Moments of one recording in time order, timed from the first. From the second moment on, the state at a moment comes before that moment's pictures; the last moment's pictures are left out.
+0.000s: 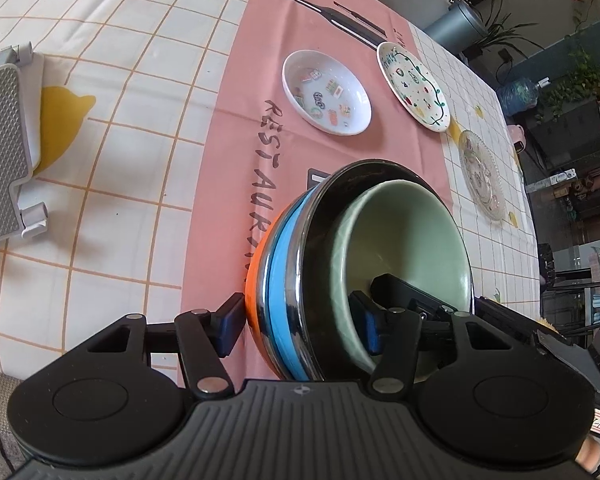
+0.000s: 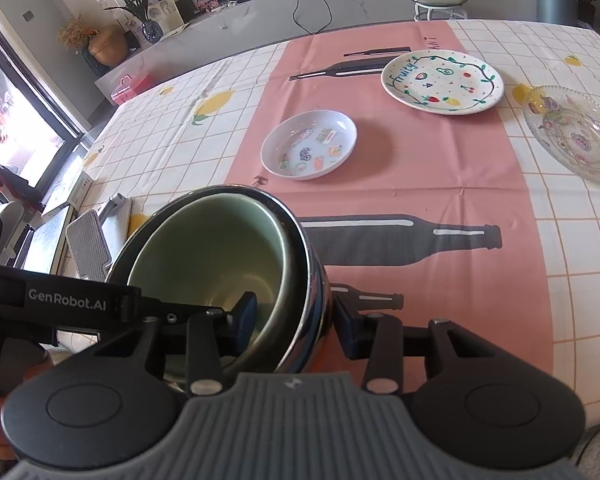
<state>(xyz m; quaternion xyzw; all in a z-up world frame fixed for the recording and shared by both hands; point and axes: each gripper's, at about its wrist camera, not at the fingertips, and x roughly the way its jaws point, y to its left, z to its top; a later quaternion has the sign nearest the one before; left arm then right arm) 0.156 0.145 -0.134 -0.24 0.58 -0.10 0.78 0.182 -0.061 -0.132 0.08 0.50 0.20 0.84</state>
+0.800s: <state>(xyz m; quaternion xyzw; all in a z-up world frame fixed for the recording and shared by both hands) 0.129 0.118 -0.053 -0.15 0.47 -0.07 0.87 0.165 -0.115 -0.071 0.14 0.37 0.27 0.88</state>
